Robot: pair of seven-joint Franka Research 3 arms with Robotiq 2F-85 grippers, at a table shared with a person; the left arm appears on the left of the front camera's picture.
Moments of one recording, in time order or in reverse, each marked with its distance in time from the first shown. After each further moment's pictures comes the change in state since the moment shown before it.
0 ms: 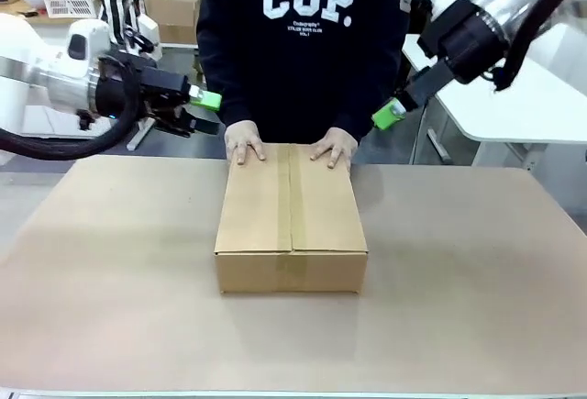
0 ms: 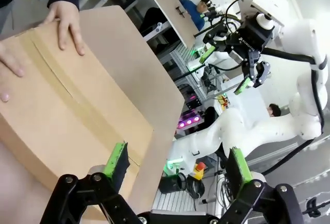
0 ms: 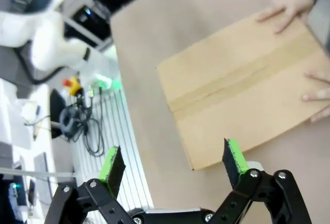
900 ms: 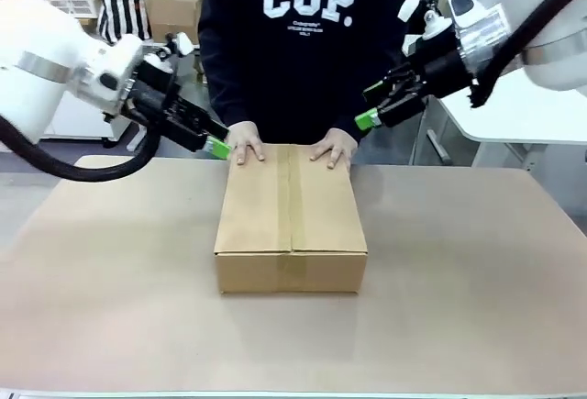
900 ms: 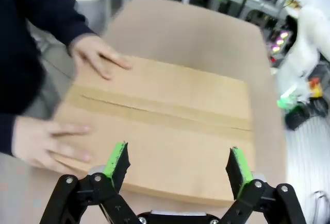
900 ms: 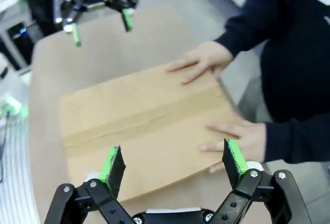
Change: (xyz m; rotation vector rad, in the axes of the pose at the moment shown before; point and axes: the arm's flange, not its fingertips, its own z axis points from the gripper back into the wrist) left arm 0.018 0.016 -0.025 0.258 0.259 -0.827; right arm -0.015 -0.057 -0.018 -0.377 -0.255 0.318
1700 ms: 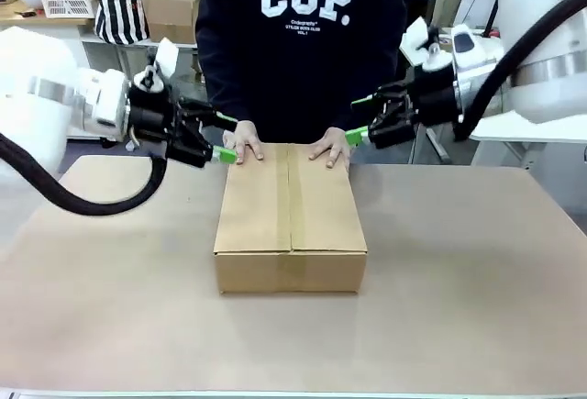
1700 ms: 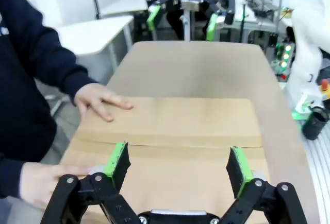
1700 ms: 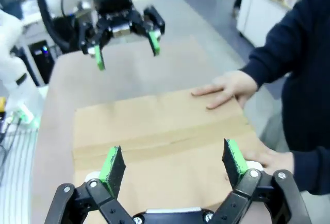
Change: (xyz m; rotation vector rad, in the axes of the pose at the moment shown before) left arm -0.037 -0.018 -0.032 0.011 -0.239 -0.164; right arm -0.053 0.015 -0.035 0.115 -0.222 0.059
